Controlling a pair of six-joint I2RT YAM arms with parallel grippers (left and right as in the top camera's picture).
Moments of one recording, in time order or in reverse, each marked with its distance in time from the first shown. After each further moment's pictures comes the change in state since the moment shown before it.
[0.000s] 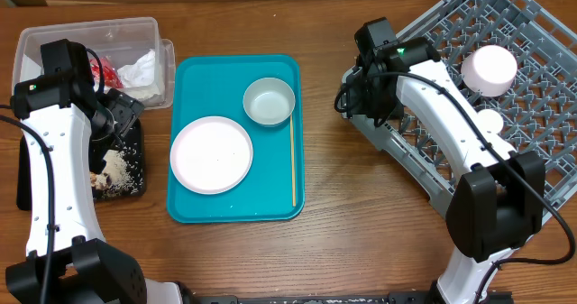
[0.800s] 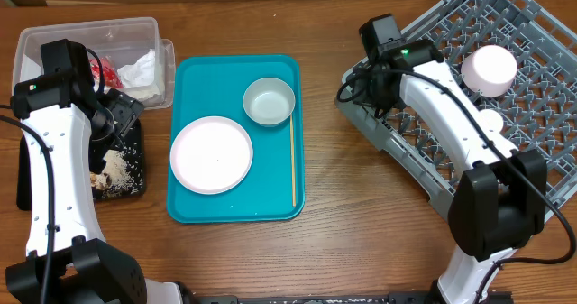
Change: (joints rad) left arm 0.000 0.000 0.000 0.000 0.000 0.000; right arm -0.031 0.000 -0.029 0.130 0.111 0.183
